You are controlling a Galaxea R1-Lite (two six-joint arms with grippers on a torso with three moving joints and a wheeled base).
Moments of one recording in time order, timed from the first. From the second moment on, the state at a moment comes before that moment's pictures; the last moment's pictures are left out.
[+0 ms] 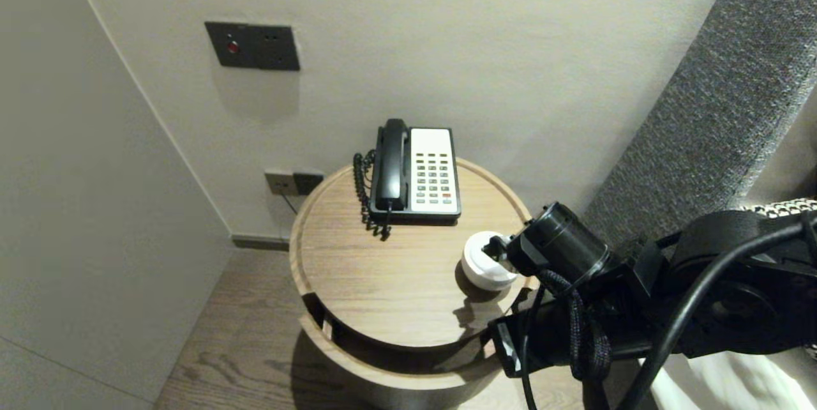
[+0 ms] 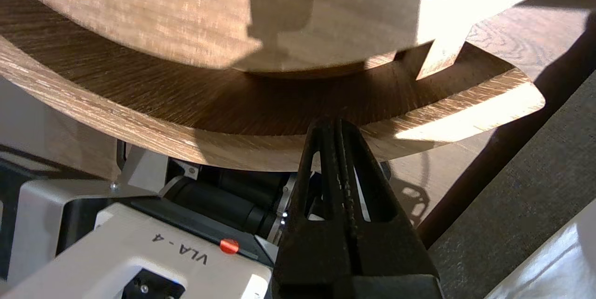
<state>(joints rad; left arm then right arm) 0.00 0.00 0.00 0.01 -0.01 0.05 0.76 1.72 -1.06 0.34 -0.06 0.42</state>
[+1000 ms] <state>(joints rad) 0.00 0.00 0.00 0.01 -0.01 0.05 0.81 1.61 -0.88 0.34 -0.04 0.42</state>
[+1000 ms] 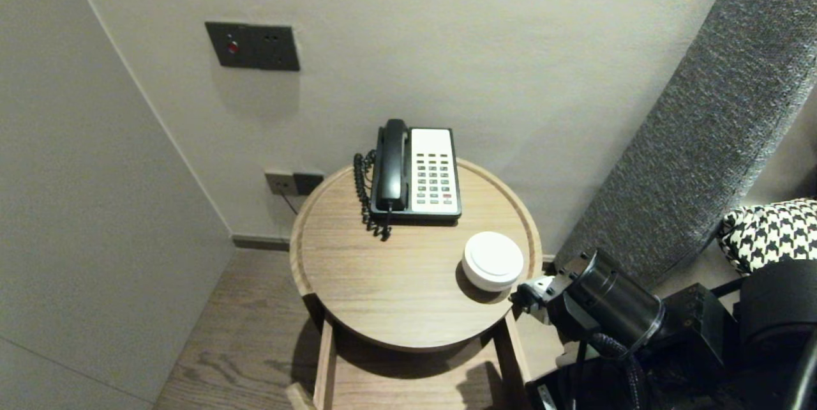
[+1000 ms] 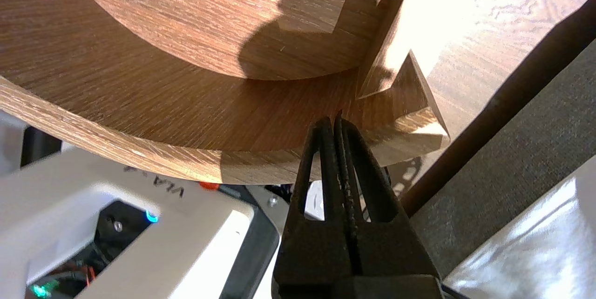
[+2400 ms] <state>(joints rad) 0.00 0.00 0.00 0.01 -0.01 0.05 0.88 1.54 -0.75 0.34 0.01 0.43</state>
